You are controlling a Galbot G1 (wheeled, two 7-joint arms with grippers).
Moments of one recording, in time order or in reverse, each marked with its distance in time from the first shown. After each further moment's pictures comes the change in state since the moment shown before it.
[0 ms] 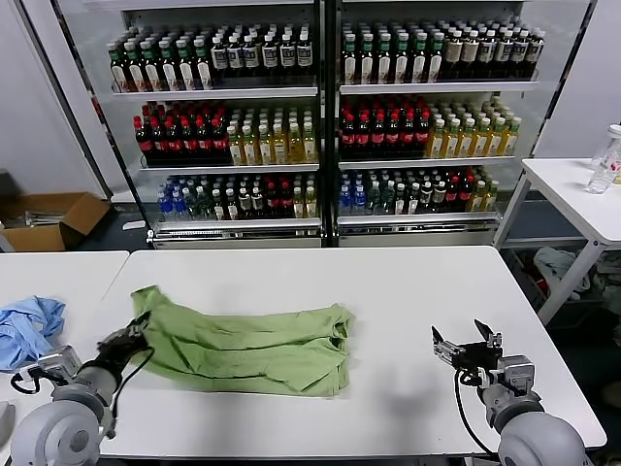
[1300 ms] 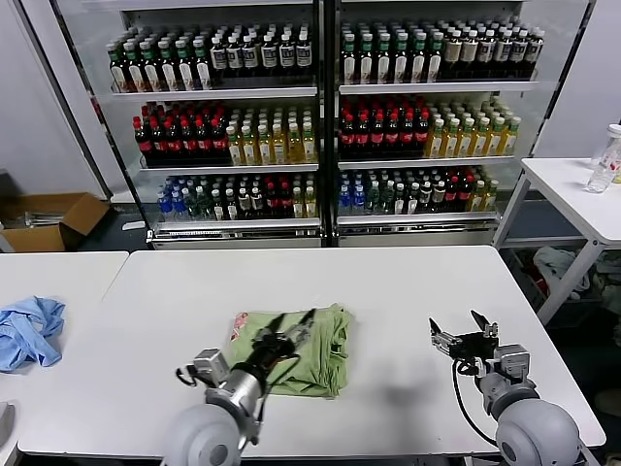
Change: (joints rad) left arm -0.142 -0.224 0.462 0.038 0.270 -0.030 0.008; right arm 0.064 -0.021 -0.040 -0.052 0.006 0.021 -0.014
